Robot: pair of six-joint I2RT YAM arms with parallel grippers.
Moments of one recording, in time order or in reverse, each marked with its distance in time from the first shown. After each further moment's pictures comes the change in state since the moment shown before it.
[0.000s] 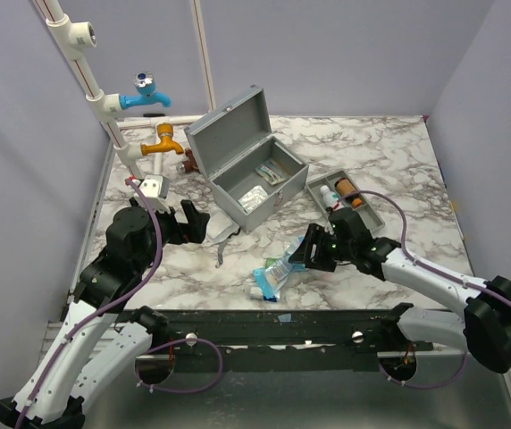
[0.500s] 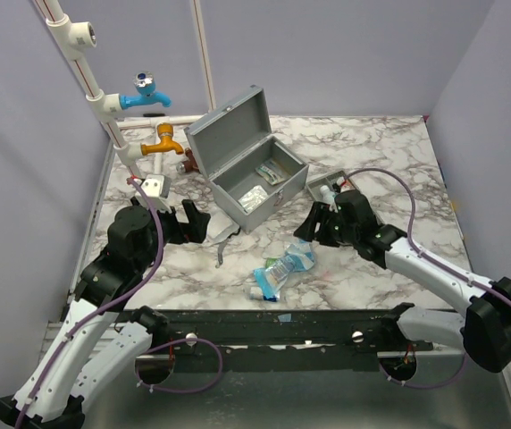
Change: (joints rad) left arm -0.006 0.010 0.000 0.000 -0.001 0.000; right arm -0.053 0.042 0.158 0.007 0.135 -0.190
